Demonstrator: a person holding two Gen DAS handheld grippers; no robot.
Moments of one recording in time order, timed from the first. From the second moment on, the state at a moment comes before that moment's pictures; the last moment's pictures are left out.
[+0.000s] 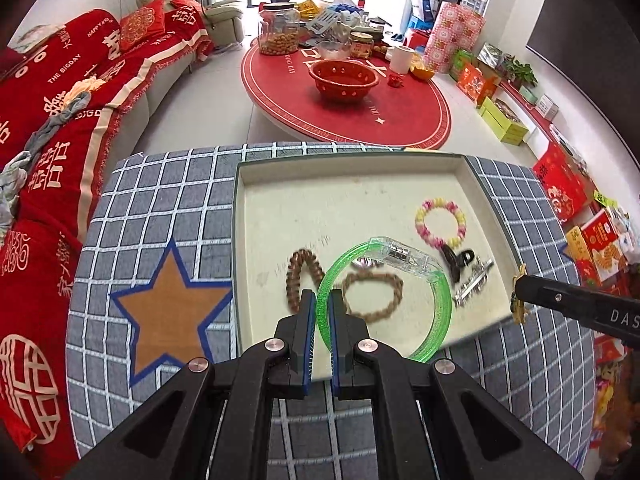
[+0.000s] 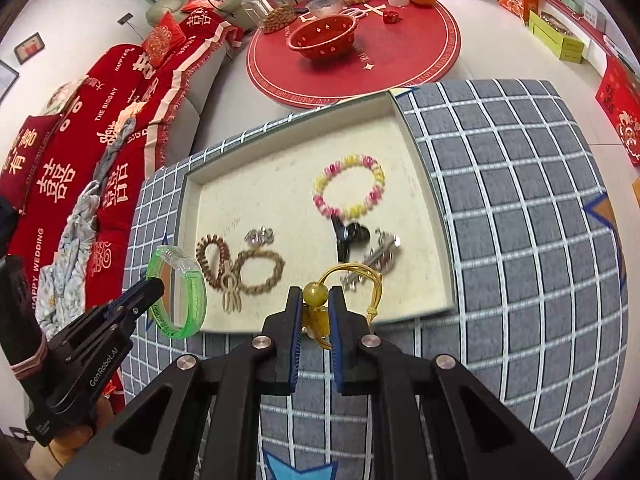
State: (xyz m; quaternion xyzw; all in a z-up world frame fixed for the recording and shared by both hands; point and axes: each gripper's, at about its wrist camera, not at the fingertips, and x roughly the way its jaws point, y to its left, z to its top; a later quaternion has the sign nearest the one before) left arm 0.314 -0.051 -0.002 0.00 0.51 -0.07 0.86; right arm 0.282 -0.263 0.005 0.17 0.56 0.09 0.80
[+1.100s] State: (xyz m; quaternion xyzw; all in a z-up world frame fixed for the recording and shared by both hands) left arm 0.370 -0.097 -0.070 0.05 0.54 -0.02 0.84; right arm 0.368 -0.286 -0.064 0.19 0.59 0.08 0.78
